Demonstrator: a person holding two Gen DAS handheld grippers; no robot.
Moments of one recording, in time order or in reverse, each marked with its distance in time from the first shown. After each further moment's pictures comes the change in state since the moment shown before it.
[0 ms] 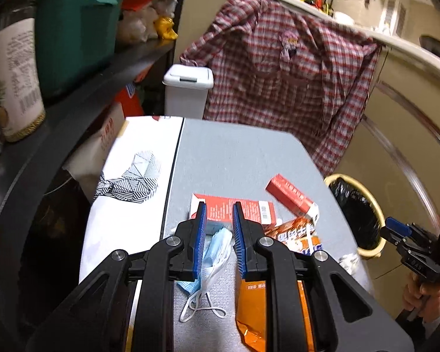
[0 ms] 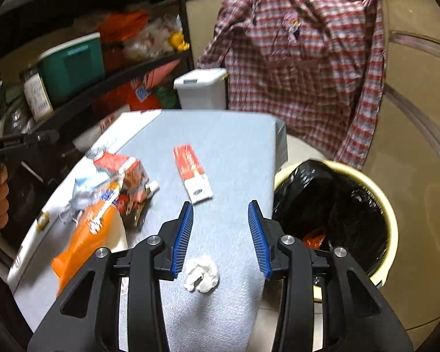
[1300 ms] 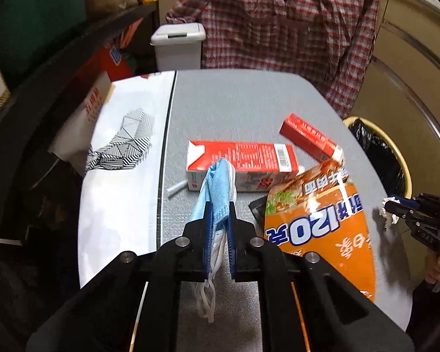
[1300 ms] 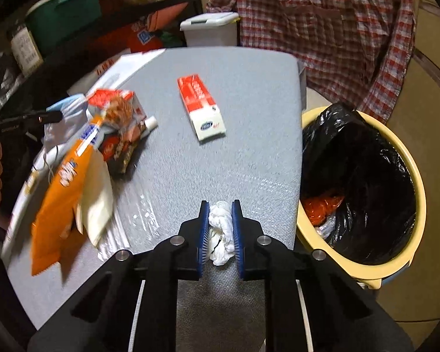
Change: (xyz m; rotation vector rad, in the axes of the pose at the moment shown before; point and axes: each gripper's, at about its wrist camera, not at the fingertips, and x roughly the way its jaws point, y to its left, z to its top) left arm 0.040 -0.005 -0.022 0.115 0.197 0.056; right arm 0.042 0.002 -0.021 -0.003 0.206 0.049
